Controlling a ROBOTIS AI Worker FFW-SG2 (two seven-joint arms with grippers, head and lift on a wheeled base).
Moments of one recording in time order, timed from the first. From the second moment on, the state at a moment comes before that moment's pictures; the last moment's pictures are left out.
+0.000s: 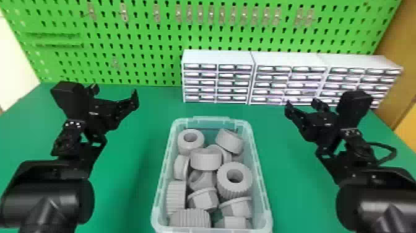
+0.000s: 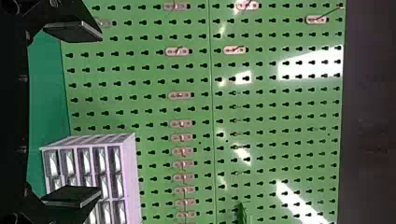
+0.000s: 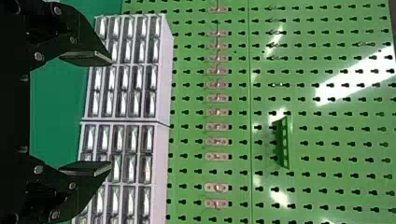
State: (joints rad) left arm -0.13 0.09 0.07 -1.66 0.06 0.05 -0.21; right arm -0.11 -0.08 -0.08 -1.71 -0.09 0.24 0.19
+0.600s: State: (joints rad) left arm -0.12 0.09 0.07 -1.66 0.05 0.05 -0.21; right arm -0.14 -0.10 -0.05 -1.77 -0.09 0.43 0.19
